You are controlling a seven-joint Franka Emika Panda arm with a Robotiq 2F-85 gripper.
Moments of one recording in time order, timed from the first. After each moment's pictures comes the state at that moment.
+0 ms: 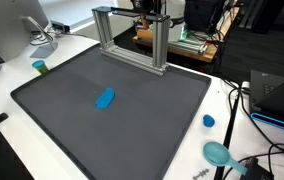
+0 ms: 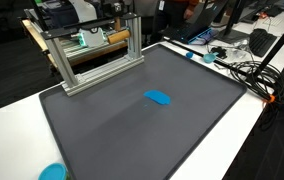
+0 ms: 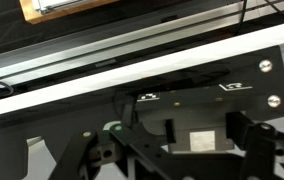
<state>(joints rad) -0.06 -0.40 -0.02 -2.39 0.01 1.72 0.18</state>
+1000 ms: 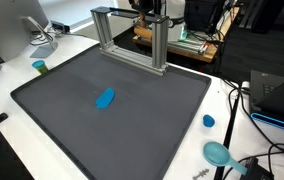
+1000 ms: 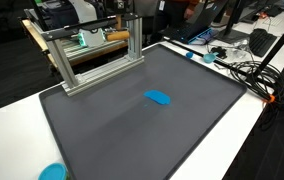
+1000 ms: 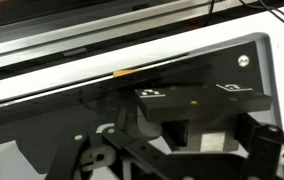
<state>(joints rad) -0.07 -0.42 -0.08 -2.43 0.13 1.80 0.07</state>
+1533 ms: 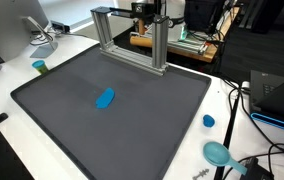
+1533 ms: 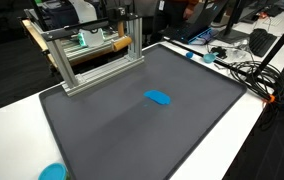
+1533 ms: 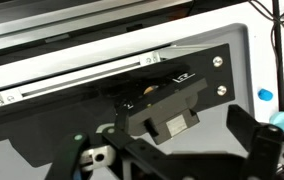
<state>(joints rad) -0.08 -0.56 -0.08 -2.49 0.19 1.83 0.05</state>
